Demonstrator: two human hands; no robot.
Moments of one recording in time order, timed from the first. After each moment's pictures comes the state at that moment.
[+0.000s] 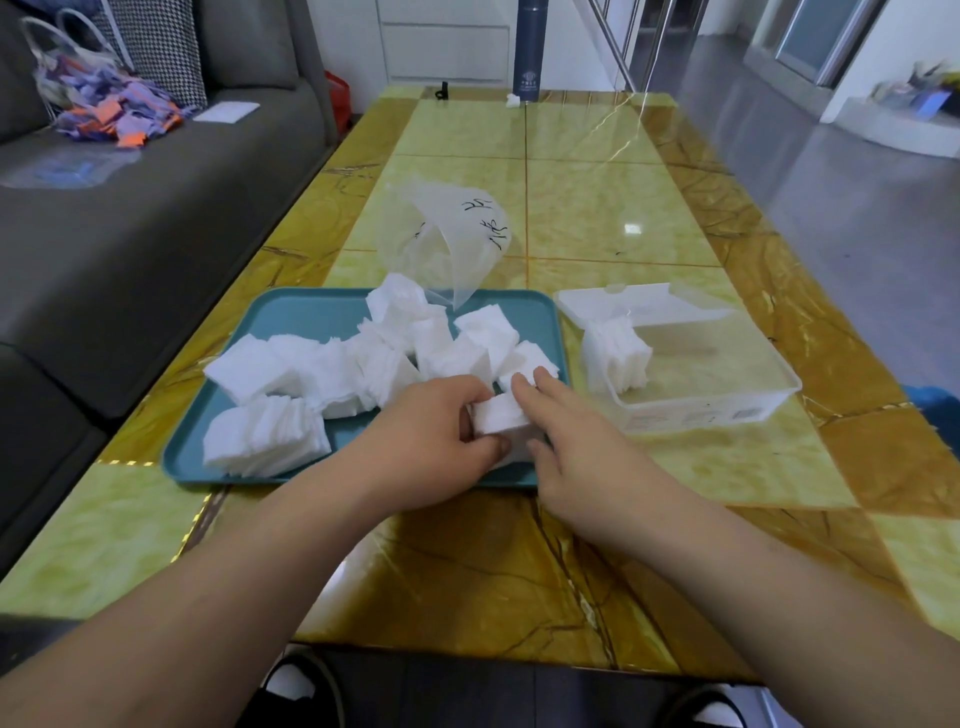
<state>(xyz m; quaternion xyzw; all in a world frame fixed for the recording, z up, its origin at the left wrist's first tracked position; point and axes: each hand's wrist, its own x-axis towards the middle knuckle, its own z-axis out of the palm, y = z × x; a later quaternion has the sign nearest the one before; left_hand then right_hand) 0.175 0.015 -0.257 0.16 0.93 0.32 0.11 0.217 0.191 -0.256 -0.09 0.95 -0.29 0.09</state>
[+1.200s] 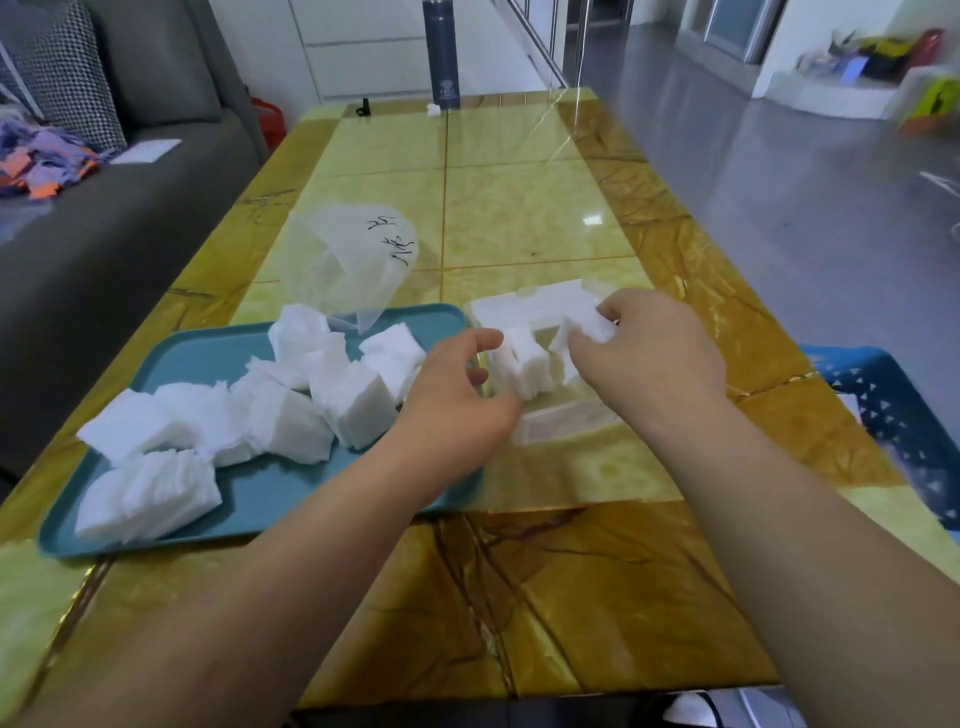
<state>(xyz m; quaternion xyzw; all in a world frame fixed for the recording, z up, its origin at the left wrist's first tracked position) 0.160 0.134 -0.260 0.09 0.84 0.52 0.09 0.173 0.314 -0.238 0.19 0.94 -0.26 -0.14</state>
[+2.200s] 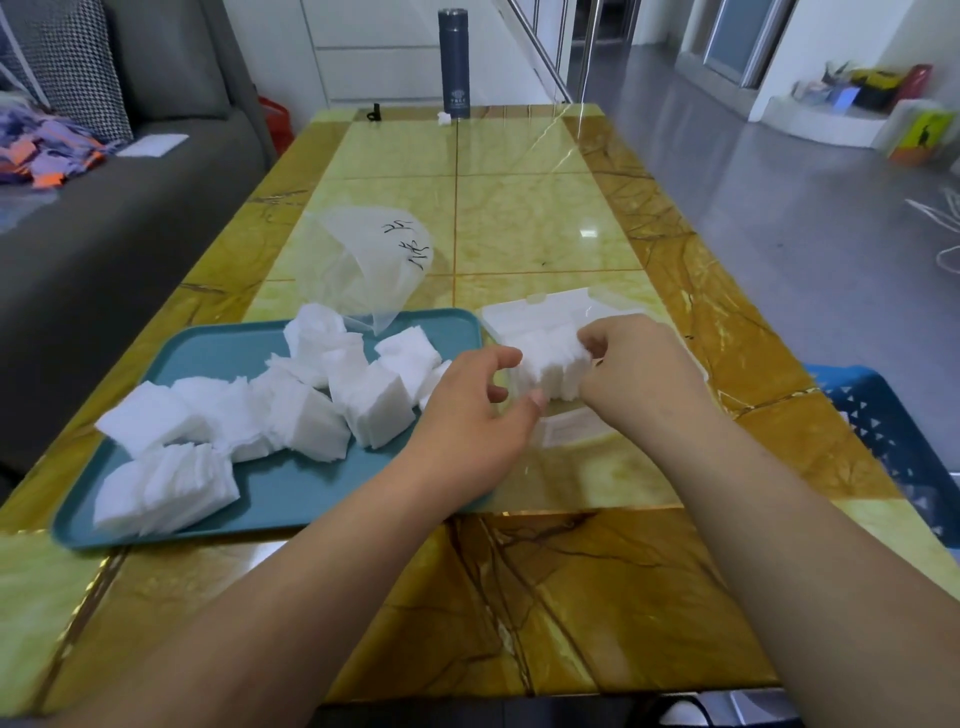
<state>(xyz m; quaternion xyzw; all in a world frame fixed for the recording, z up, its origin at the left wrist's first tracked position) 0.167 0.124 -0.267 0.13 0.86 0.49 0.06 0.175 0.290 -0.231 0.16 0.95 -0.25 -0.06</state>
